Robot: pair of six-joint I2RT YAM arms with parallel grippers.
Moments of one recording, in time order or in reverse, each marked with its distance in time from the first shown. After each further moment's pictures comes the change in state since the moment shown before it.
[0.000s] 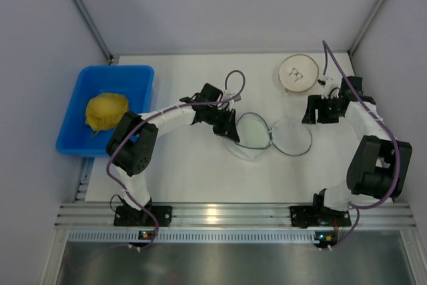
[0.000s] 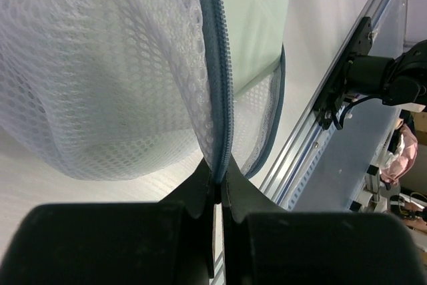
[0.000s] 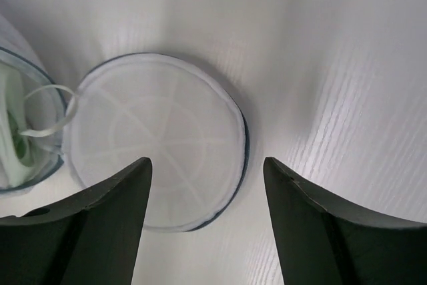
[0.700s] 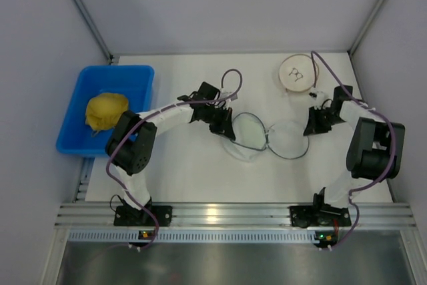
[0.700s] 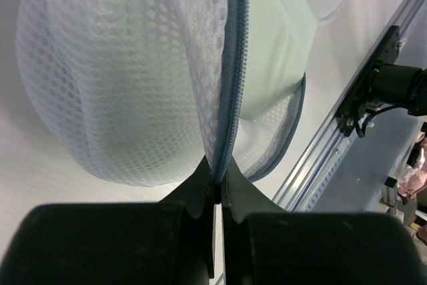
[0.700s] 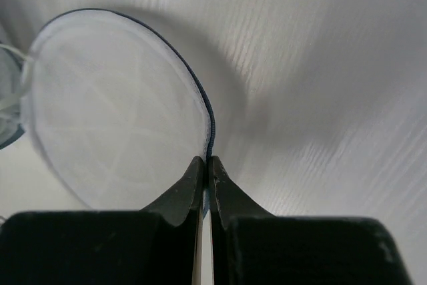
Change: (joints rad) left arm 0.027 0.000 0.004 -0.033 -0.050 0.037; right arm -0.015 0.185 -0.053 0.007 -0.031 -0.109
